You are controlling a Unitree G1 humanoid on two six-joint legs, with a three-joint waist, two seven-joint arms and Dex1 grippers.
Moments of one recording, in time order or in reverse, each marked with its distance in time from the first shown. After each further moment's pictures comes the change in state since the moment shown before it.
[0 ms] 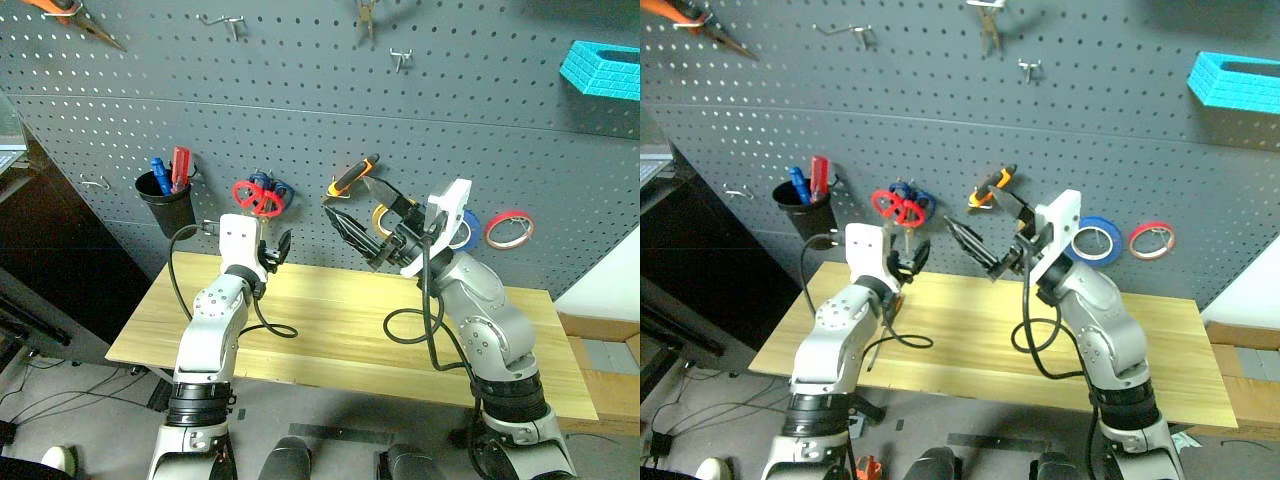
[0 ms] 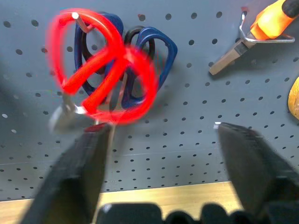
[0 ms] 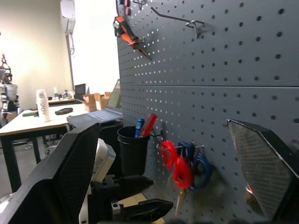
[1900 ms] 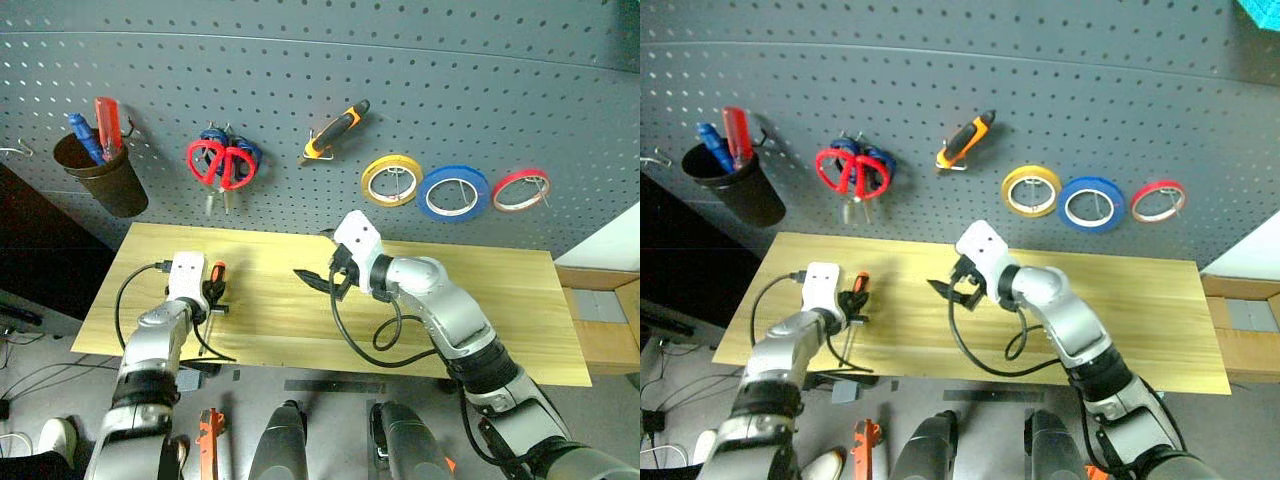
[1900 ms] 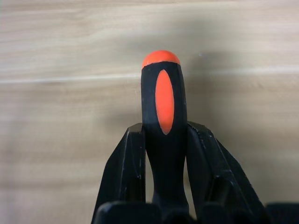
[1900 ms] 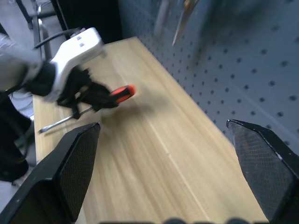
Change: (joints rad) left arm 0.054 0.258 0.103 0.350 -0.004 0.058 -0.131; right arm -0.165 -0.033 0.219 0.220 -0.326 0.196 0.083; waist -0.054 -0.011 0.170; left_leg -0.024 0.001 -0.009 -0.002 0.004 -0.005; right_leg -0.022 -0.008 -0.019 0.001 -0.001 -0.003
